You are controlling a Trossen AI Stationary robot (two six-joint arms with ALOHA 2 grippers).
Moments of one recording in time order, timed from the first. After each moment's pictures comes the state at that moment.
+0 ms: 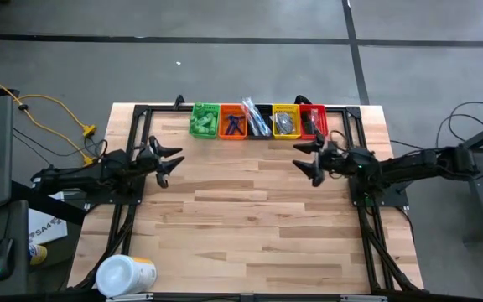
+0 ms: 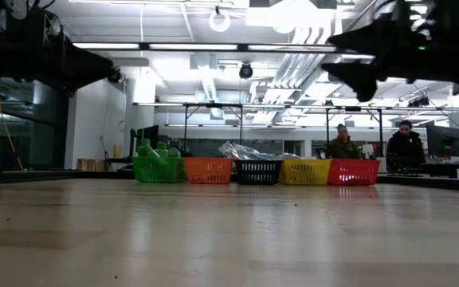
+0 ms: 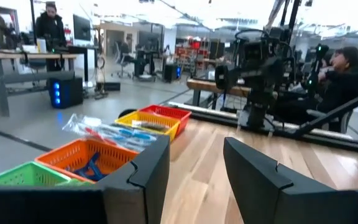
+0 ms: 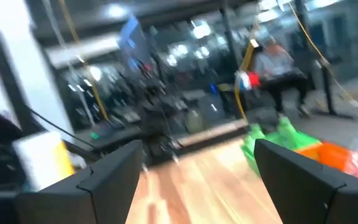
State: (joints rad) left arm 0.08 0.00 0.03 0.12 -0.26 -0.08; right arm -0.16 0.97 0.11 1.03 0.04 0.26
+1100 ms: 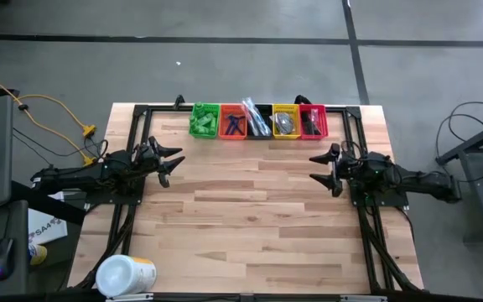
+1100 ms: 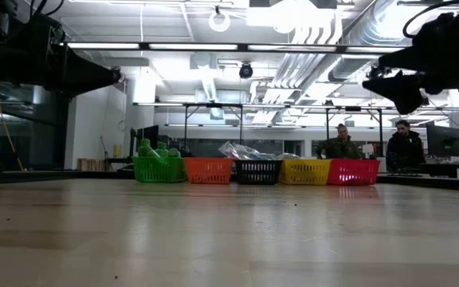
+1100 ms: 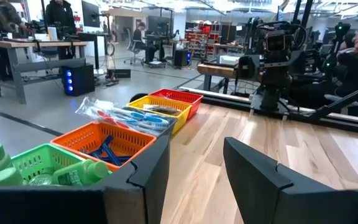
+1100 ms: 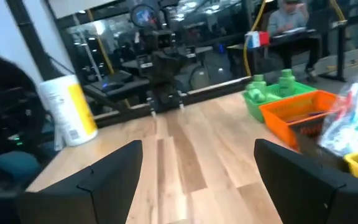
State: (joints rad) left arm 0.08 0.01 0.03 0.05 -0.31 -0.08; right arm -0.14 0.01 0.01 0.03 -0.04 0.24
